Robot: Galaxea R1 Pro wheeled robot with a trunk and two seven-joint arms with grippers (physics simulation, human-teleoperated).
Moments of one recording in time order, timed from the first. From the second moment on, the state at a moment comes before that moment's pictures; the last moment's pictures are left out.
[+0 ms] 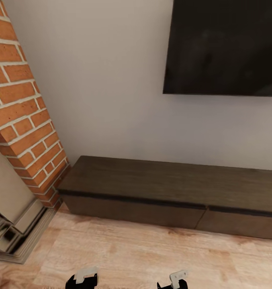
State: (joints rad) left arm -0.48 0.01 -1.91 -0.17 1.88 -0.47 0.31; right arm -0.45 0.11 0.14 0.01 0.06 -0.39 -0.04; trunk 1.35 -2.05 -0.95
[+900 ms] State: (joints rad) left arm -0.48 0.01 -1.91 -0.16 1.88 -0.47 0.31; right arm -0.43 0.11 0.14 0.01 0.07 -0.39 -0.03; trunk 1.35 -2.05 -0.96
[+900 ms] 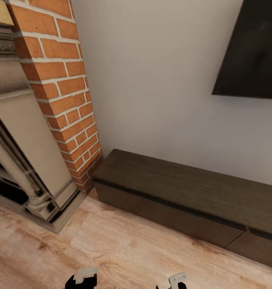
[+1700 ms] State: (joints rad) left arm -0.48 0.01 -1.91 -0.16 1.88 -0.47 0.31; right arm -0.43 0.11 0.14 0.01 0.06 -0.39 -0.17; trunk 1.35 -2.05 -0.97
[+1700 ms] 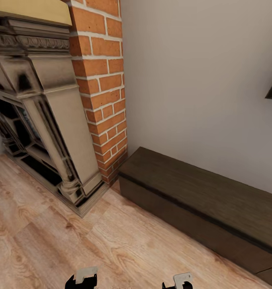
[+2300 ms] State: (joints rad) left arm -0.48 0.01 -1.91 -0.16 1.88 -0.47 0.31; right arm -0.43 0.11 0.14 0.00 0.06 -0.39 -0.18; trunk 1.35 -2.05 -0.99
